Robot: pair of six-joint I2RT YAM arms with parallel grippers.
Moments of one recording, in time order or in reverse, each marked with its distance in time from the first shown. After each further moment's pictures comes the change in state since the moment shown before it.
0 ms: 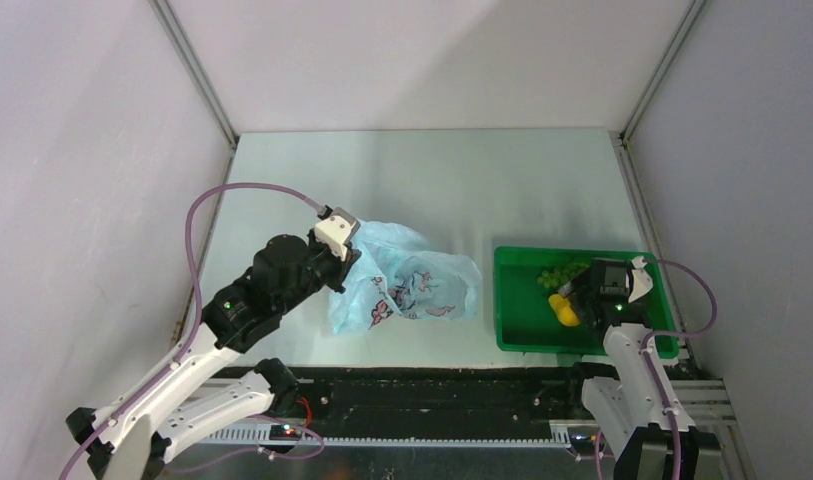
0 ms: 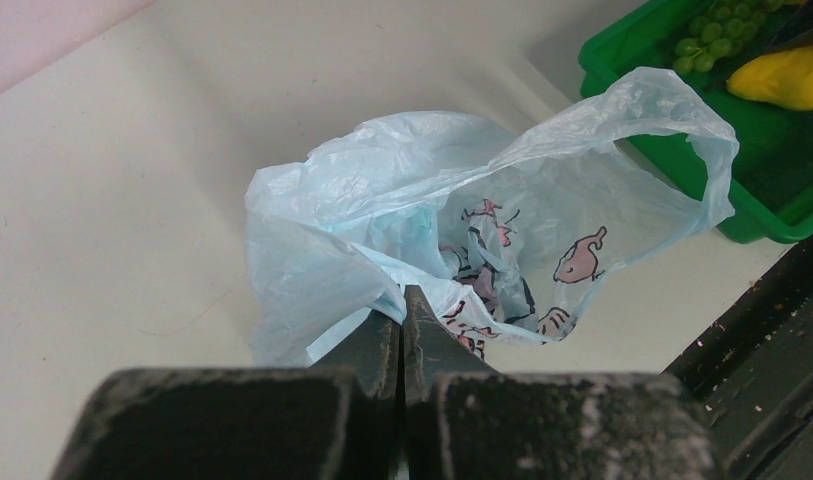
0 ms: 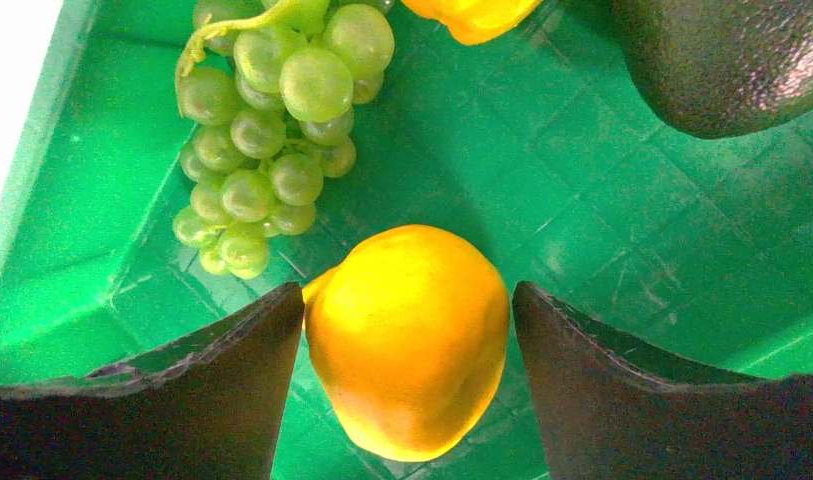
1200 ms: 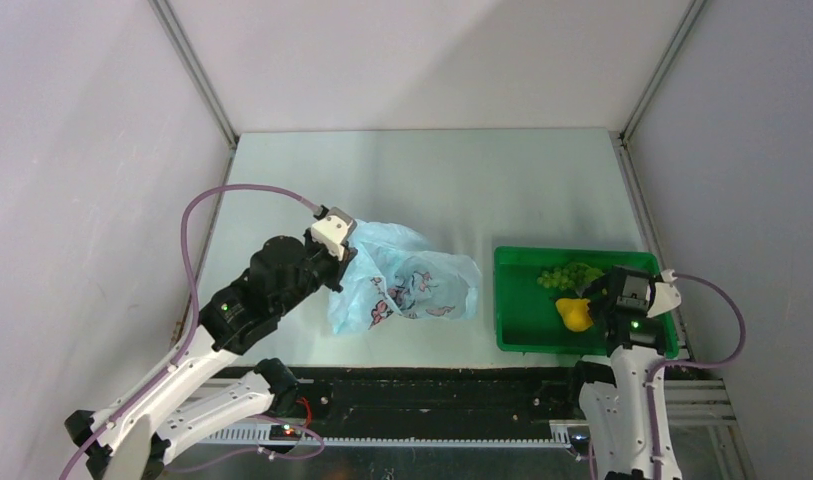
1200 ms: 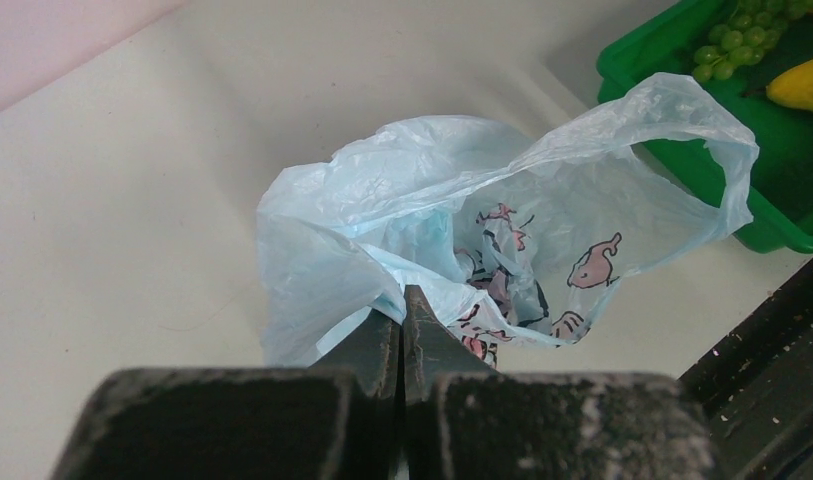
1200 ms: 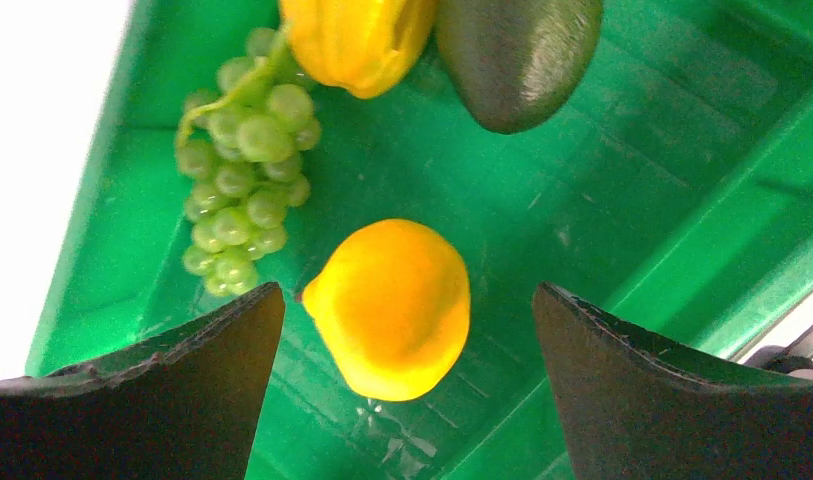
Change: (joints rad) left arm 0.000 -0.014 0.000 -0.001 -0.037 0.014; right arm -0.084 -0.207 0.101 -0.258 0.089 0.016
